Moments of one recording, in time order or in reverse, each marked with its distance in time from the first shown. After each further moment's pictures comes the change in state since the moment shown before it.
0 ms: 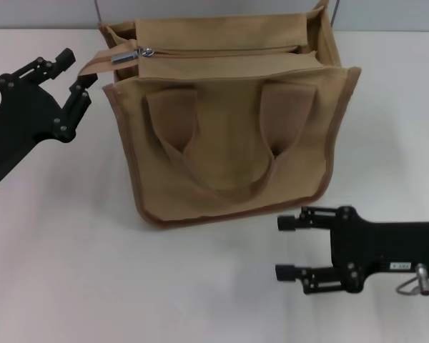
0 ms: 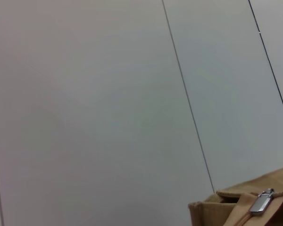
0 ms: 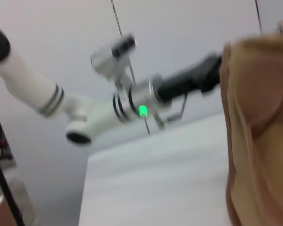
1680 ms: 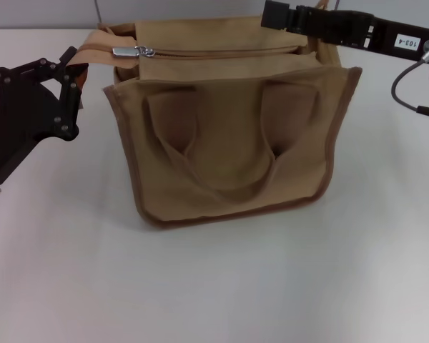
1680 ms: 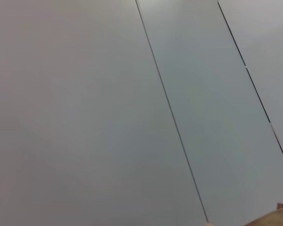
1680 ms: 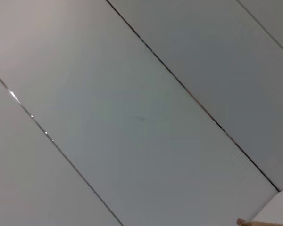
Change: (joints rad) left arm -0.009 0.000 -0.001 -0.066 -0.042 0.127 0.100; right arm 0.239 -0.056 -0.022 -0.101 0.431 0.019 0.822
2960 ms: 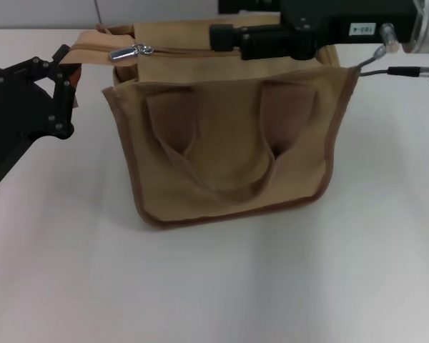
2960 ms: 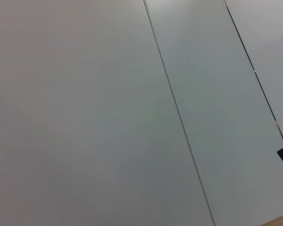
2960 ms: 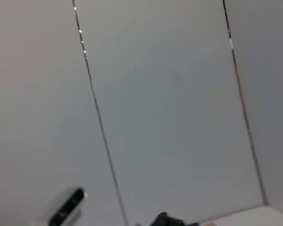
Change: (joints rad) left arm 0.004 0.001 -0.010 -0.013 -0.014 0.009 -0.005; right arm 0.060 0.023 -0.165 -0.243 -0.037 0.054 -0.188
